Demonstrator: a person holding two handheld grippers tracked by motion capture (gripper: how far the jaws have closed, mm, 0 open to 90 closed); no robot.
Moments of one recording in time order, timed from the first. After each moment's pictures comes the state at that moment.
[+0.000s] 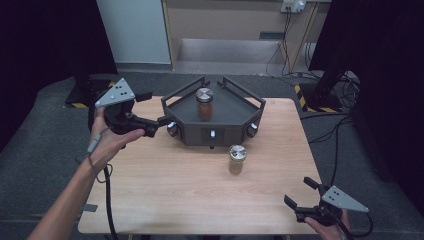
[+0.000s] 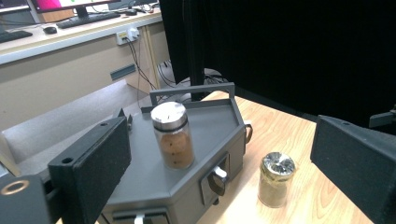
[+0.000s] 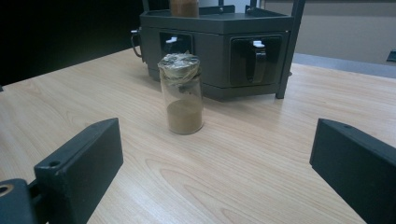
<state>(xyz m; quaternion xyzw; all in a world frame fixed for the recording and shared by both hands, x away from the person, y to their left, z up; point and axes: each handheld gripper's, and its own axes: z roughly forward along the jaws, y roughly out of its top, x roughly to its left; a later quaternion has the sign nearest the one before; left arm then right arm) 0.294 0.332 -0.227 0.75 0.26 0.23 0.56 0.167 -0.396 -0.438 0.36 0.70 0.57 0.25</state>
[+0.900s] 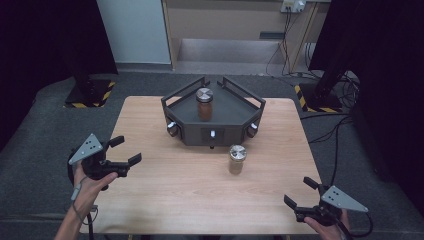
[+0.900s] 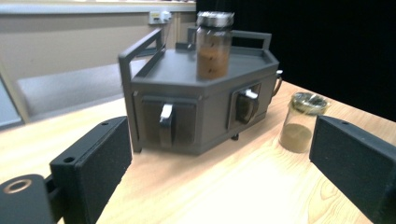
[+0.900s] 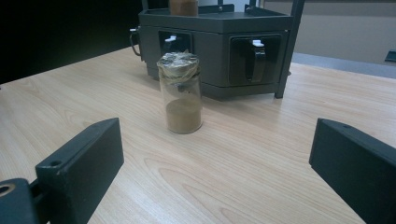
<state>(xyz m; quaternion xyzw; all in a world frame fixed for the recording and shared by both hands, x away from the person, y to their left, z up) 0.242 0.409 -0.378 0.70 0.35 0.23 0.58 0.167 -0.395 -0.438 0.36 0.70 0.56 0.25</state>
